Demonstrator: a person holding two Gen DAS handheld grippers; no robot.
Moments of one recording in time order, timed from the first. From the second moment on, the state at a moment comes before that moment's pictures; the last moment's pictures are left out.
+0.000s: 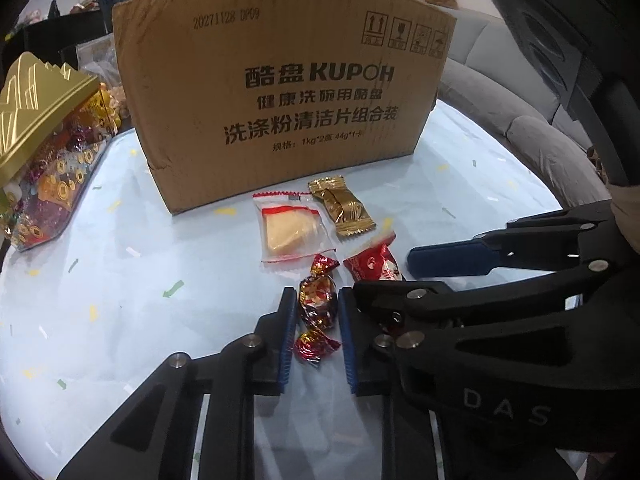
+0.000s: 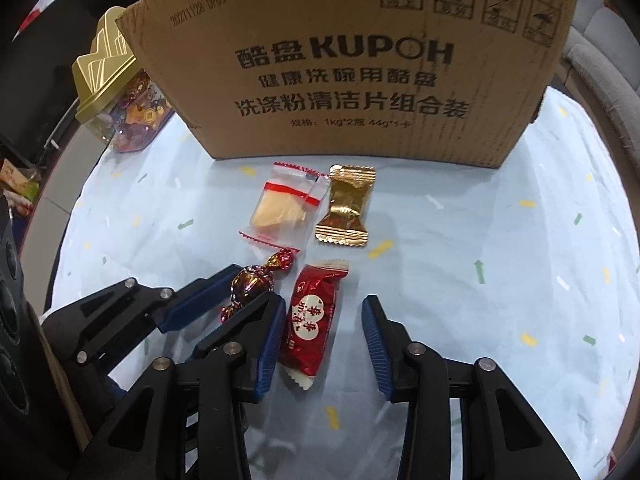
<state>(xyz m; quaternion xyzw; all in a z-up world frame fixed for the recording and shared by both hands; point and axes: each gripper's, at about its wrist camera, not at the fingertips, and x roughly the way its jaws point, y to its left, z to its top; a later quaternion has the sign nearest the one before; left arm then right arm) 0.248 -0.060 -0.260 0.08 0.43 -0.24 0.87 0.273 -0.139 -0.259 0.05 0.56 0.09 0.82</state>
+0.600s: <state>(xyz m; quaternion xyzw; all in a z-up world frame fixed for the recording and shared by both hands) 0.245 -0.053 -0.243 0.09 0.42 -0.21 0.88 0.261 -0.149 -0.240 0.06 0.54 0.08 0.84</state>
